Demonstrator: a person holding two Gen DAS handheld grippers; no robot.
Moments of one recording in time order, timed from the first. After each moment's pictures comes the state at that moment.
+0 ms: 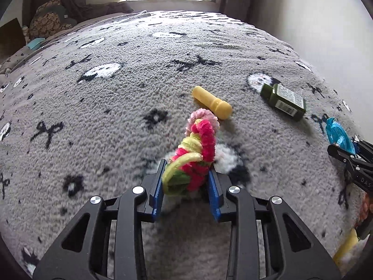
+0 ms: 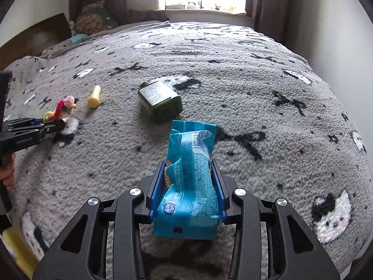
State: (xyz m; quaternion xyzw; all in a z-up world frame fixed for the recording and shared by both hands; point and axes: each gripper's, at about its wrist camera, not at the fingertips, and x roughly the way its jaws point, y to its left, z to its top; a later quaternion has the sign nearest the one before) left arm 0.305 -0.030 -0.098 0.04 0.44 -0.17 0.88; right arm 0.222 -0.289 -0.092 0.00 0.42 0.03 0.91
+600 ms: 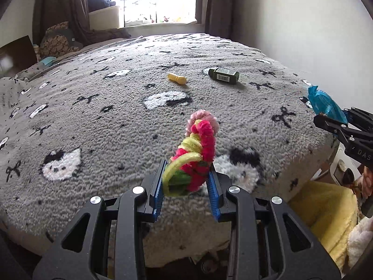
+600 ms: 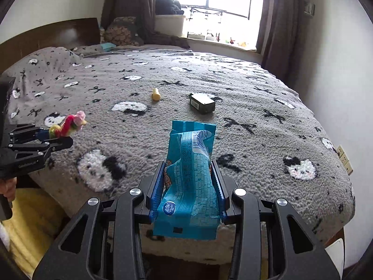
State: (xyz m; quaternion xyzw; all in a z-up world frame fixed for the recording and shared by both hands) left arm 0.094 -0.006 -0.066 0.06 0.36 -0.18 0.91; right arm 0.052 -0.237 -0.043 -0.06 0.33 0.05 0.94
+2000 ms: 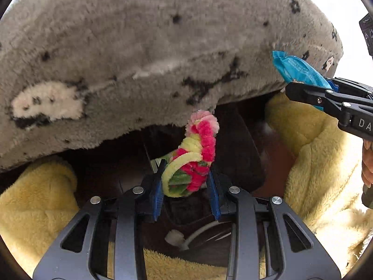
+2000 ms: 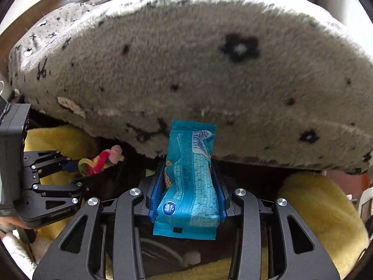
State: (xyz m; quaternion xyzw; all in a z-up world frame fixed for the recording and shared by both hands) left arm -0.001 -0.012 -0.262 0.06 0.56 -0.21 0.80; right arm -0.013 -0.188 -0.207 0.01 0.52 0.12 0.85
